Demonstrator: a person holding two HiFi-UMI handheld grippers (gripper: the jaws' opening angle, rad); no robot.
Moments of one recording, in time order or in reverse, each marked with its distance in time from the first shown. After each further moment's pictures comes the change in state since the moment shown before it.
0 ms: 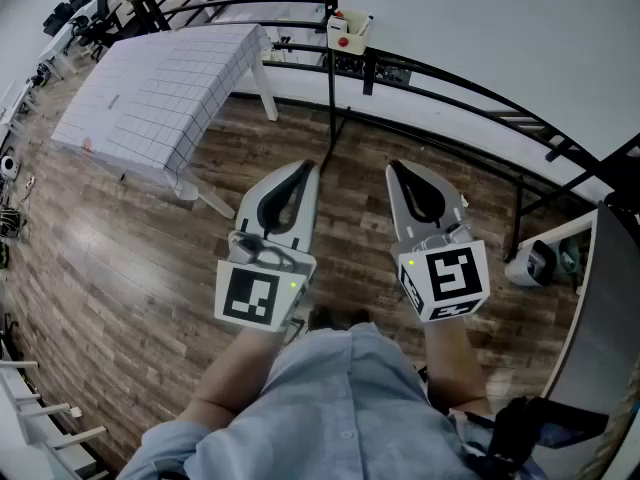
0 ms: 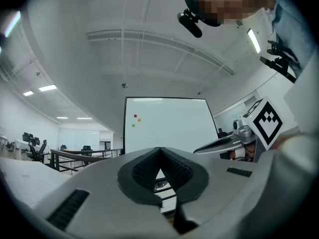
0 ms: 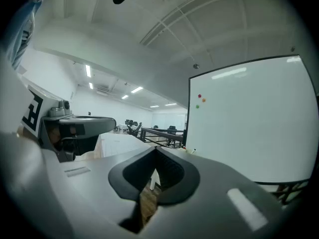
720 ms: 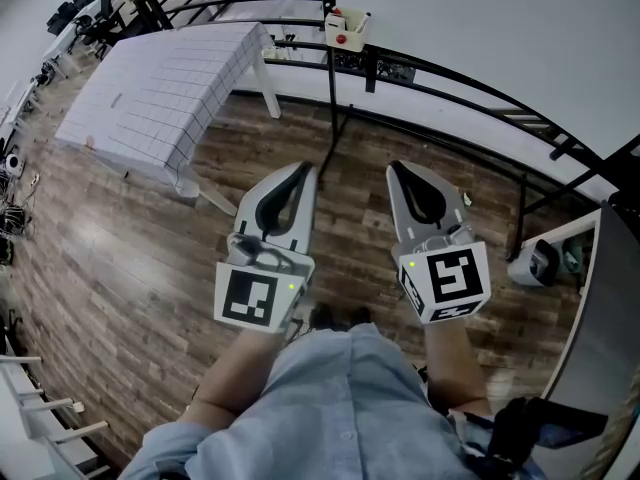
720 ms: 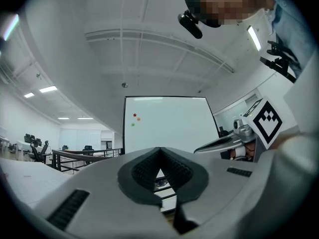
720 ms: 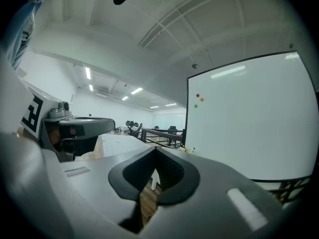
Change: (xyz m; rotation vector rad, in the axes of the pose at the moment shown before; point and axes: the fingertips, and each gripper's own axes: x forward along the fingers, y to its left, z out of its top) left arm 0.004 -0.015 -0.003 0.008 0.011 0.015; right arm -0.011 -0.012 -0.005 0.022 -0.014 0.015
